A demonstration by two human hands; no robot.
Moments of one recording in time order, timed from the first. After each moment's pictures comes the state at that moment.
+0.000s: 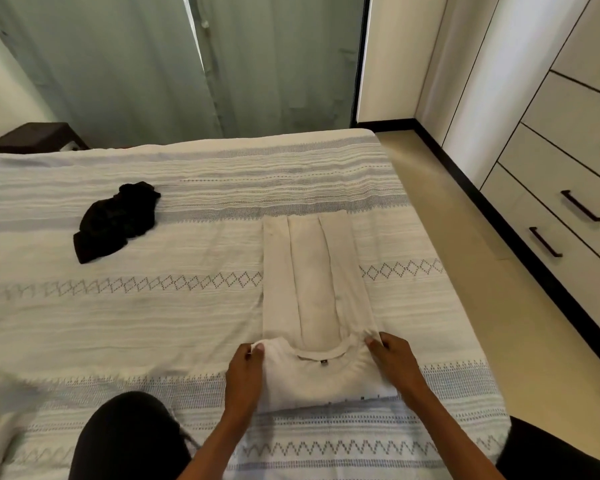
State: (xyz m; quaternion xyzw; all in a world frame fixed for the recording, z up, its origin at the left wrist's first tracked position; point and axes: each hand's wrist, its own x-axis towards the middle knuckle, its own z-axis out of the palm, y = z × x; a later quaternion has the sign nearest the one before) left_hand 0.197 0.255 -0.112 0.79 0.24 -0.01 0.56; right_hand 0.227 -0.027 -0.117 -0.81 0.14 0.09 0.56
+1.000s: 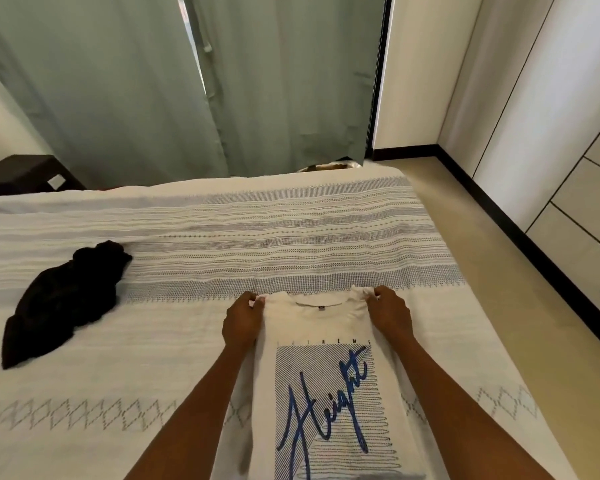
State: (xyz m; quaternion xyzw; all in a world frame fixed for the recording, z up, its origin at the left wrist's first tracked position) left_hand 0.605 0.295 -0.144 0.91 0.18 0.04 0.38; right_hand 0.623 -0.001 -0.145 -0.91 0.15 0.03 0.39
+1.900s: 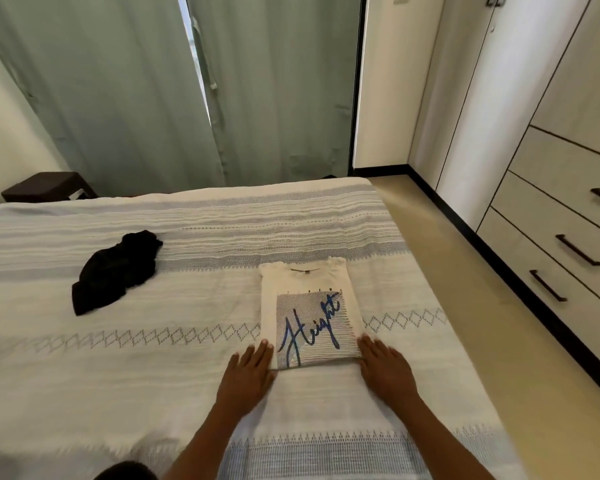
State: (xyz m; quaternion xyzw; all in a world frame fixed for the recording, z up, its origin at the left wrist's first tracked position) left_hand 0.324 0.302 -0.154 0.99 -0.14 -0.05 0.01; right_hand 0.332 -0.037 -0.163 -0.99 -0.09 0.01 0.09
